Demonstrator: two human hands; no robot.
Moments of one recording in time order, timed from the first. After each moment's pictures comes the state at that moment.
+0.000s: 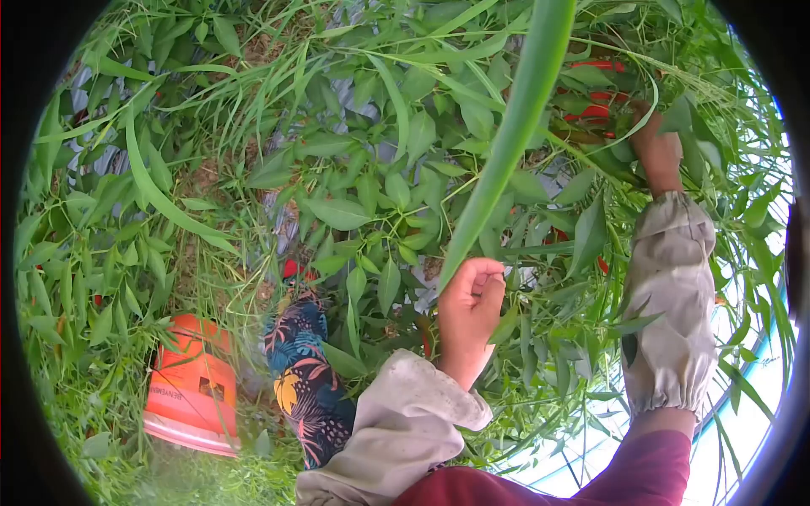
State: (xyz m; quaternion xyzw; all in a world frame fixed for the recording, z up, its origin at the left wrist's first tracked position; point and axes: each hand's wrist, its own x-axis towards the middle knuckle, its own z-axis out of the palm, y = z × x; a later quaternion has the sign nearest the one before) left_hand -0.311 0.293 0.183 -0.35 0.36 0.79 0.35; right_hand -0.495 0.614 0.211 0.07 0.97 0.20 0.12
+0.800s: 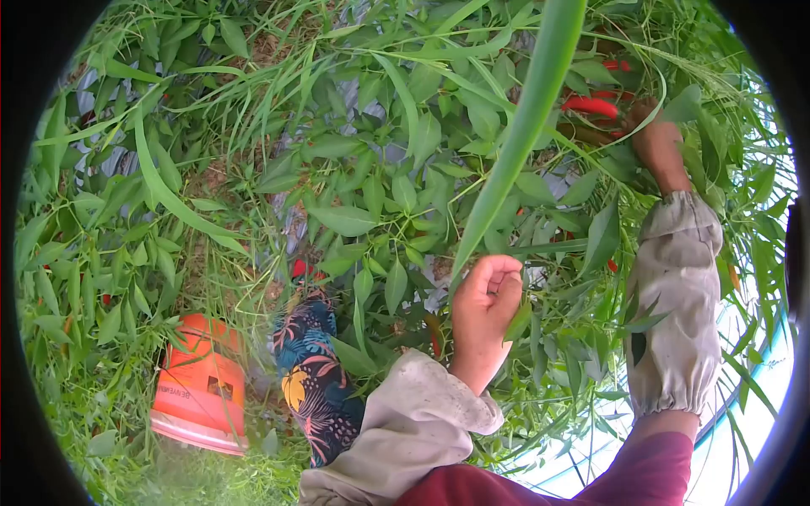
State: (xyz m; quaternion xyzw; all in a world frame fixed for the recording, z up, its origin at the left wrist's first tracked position) left_hand -0.324 0.289 0.196 -0.32 0.36 0.80 0.36; right_hand -0.505 0.638 0.195 0.02 0.90 0.34 0.27
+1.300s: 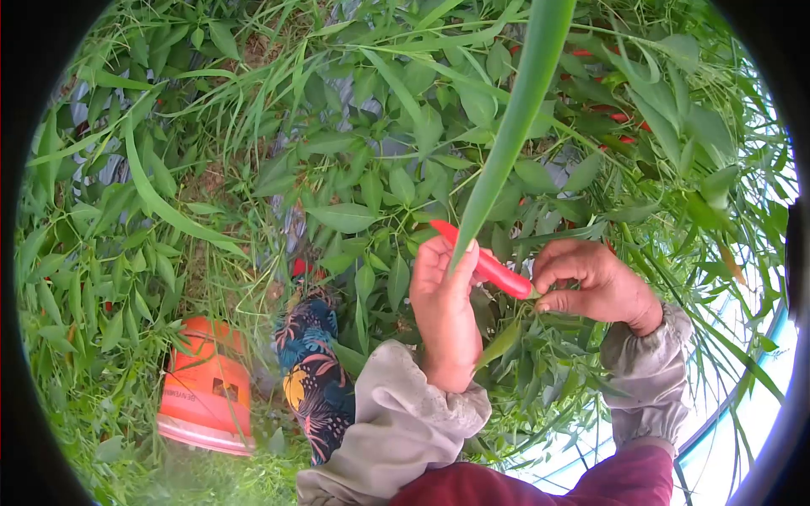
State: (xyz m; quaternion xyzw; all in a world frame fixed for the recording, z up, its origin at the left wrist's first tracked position) left_hand -0.348 0.269 0.193 -0.47 0.25 0.80 0.27; right_hand -0.397 0.444 0.277 0.02 0.78 -0.39 0.49
